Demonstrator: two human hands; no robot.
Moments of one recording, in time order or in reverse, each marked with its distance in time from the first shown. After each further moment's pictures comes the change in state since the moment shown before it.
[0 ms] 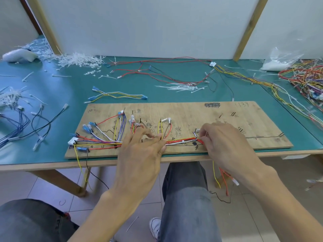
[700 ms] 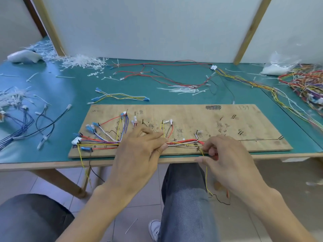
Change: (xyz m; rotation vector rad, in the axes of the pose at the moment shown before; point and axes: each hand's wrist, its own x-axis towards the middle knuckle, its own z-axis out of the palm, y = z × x) left_hand 0.006 -0.015 -0.011 -0.193 -0.026 0.006; right_hand -0.032 -0.004 0.007 0.205 -0.008 0.055
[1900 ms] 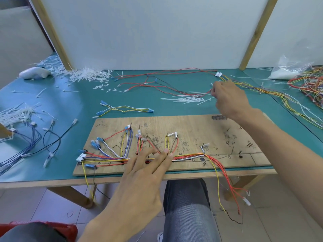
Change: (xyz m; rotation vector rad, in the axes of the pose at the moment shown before) left_hand -0.009 0.023 -0.028 0.268 -0.584 -0.071; right_hand 0.217 0.052 -0.028 -0.320 0.207 -0.083
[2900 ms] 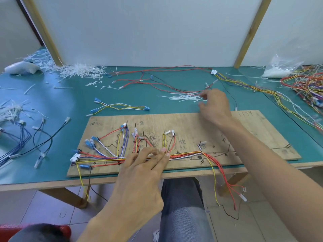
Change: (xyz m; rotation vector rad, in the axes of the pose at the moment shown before) left_hand 0.008 0.001 -0.004 0.007 0.057 0.006; right_hand -0.016 -0.037 0.024 0.335 -0.028 0.284
